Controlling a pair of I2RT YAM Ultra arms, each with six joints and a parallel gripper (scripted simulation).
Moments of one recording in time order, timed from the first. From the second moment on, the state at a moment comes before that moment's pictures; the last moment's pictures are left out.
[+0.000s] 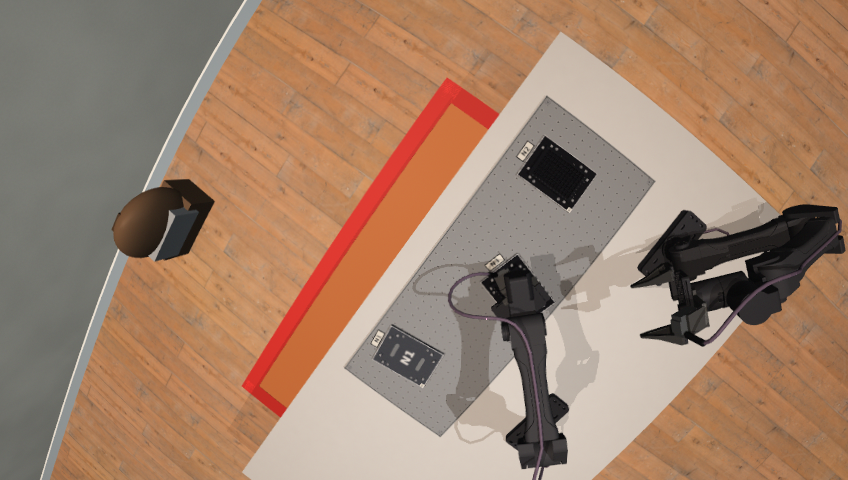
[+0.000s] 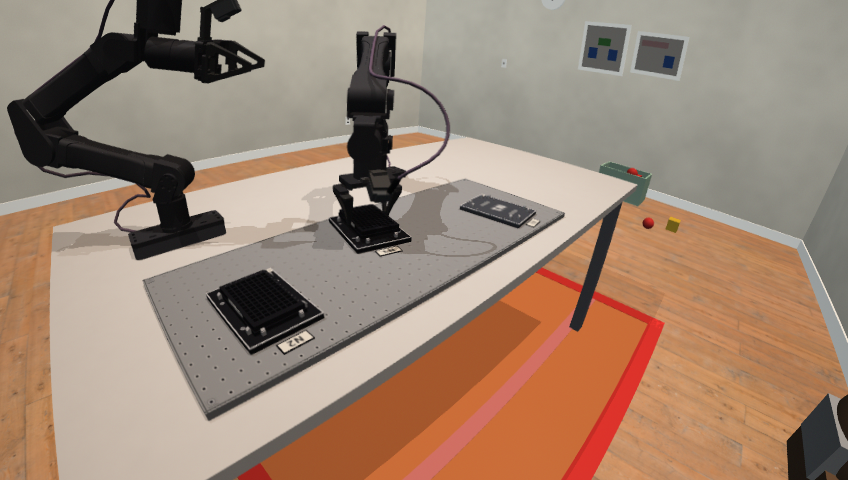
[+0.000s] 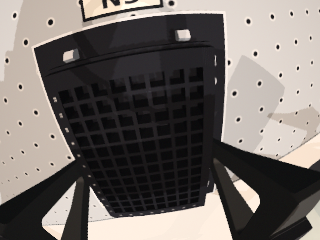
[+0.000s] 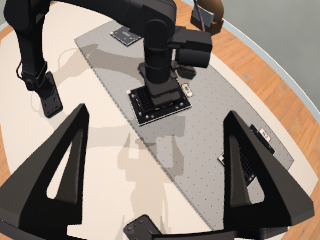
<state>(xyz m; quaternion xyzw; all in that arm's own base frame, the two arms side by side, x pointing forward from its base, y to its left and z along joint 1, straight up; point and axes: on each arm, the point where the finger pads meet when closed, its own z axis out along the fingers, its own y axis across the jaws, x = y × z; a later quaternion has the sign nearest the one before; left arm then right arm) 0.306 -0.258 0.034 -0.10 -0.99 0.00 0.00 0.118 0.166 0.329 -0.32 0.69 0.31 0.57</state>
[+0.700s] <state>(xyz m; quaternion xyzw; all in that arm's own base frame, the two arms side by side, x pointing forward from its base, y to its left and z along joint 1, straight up) 0.306 -0.258 0.023 -0.10 -0.99 0.00 0.00 0.118 0.166 0.329 -0.32 0.69 0.31 0.57</state>
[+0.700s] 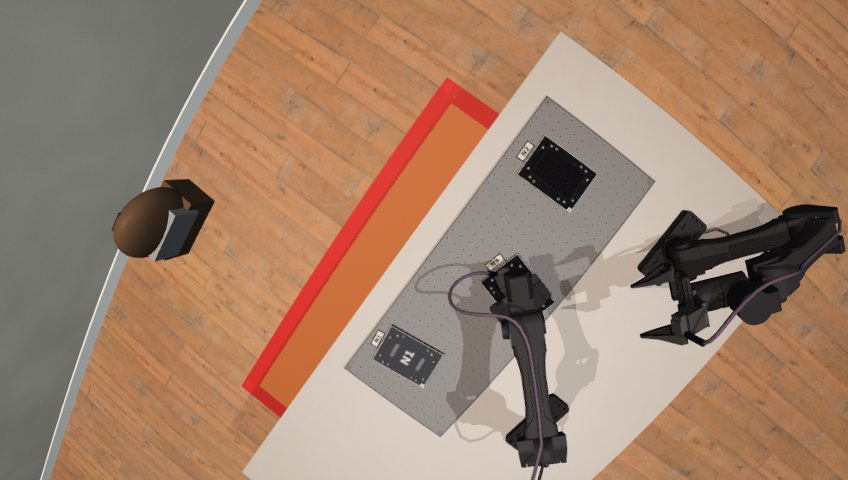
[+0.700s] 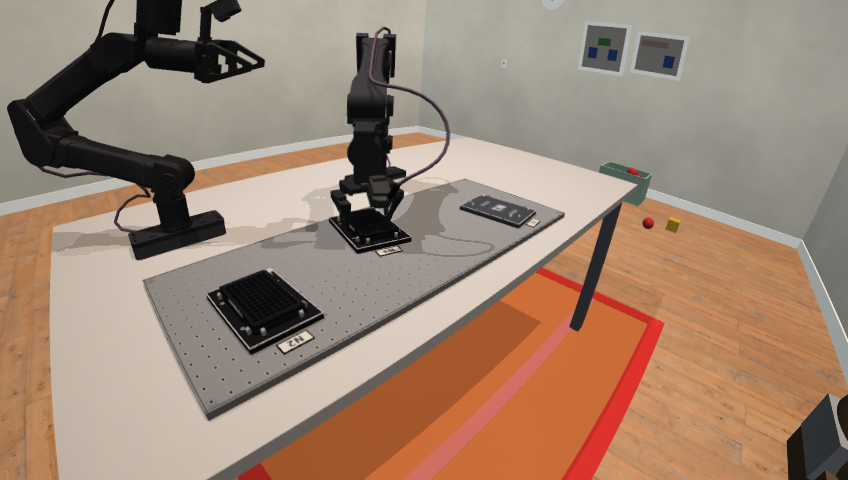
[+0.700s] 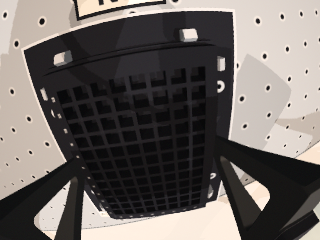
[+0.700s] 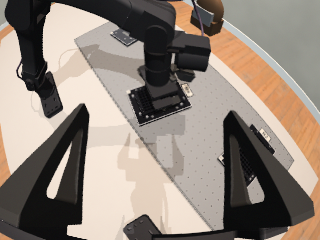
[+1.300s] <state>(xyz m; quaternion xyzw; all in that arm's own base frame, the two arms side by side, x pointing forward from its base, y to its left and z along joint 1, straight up) 0.309 -0.258 0.039 -0.10 -0.99 0.00 -0.01 0.118 0.166 0.329 -0.32 0.69 0.31 0.57</state>
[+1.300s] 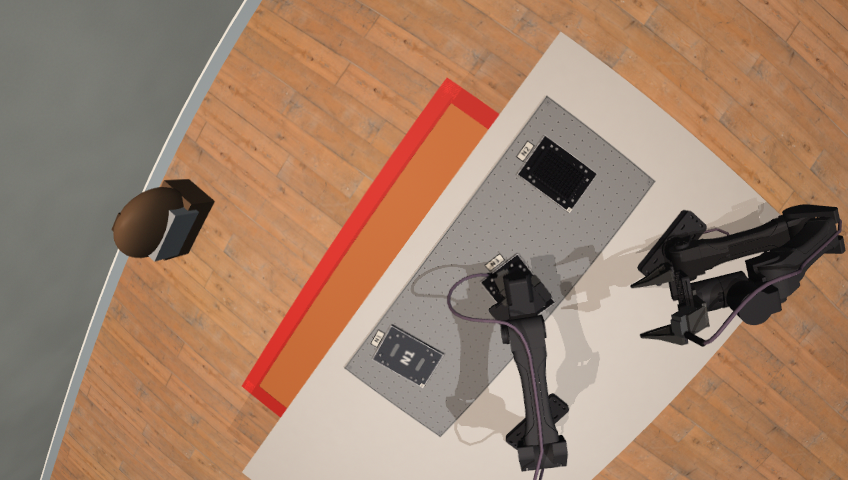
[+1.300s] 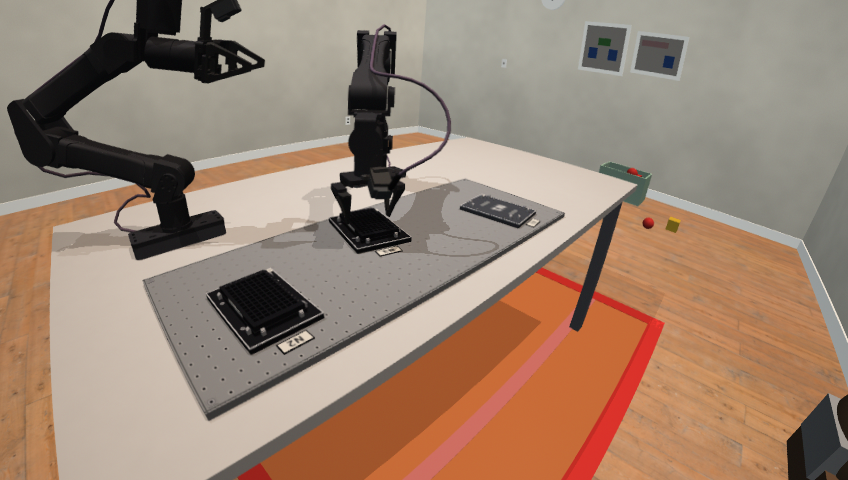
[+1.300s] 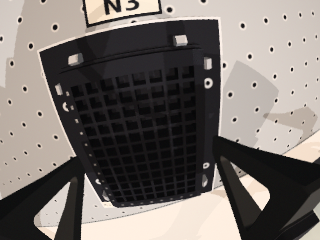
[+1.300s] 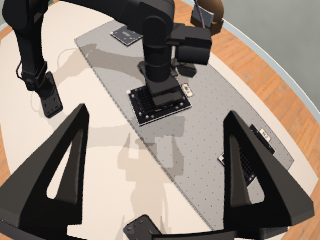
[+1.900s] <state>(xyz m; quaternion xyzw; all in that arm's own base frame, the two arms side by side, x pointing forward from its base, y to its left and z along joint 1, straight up) 0.314 -0.264 0.088 -0.10 -0.99 0.01 -0.02 0.118 0.166 0.329 -0.32 0.69 0.31 0.57</state>
